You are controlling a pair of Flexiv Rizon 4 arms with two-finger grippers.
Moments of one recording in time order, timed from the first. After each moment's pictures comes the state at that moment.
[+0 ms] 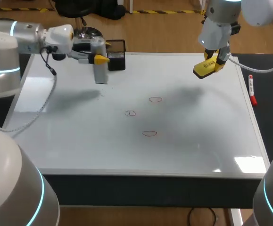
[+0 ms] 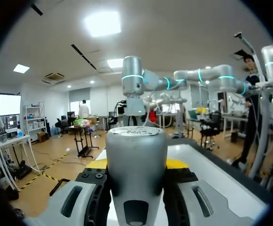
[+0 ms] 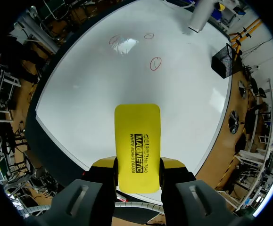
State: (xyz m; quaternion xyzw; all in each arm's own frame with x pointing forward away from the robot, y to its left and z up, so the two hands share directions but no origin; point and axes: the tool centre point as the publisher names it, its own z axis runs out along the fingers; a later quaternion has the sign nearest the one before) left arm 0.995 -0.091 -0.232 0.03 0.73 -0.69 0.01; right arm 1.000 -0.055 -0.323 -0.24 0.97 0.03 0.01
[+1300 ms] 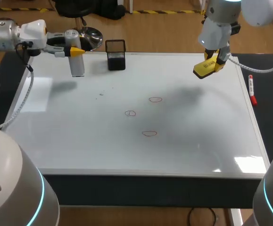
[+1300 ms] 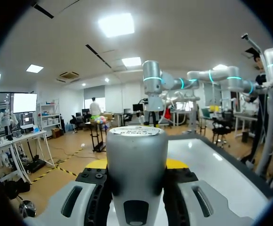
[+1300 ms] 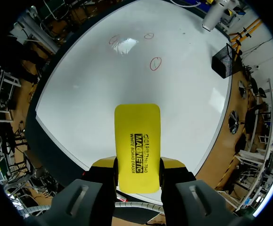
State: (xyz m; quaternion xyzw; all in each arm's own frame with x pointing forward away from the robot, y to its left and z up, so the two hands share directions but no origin) left arm 1.038 -0.007 -0.238 -0.02 0.73 -0.68 0.05; right arm 1.000 -0.055 -0.323 -0.24 0.97 0.03 0.01
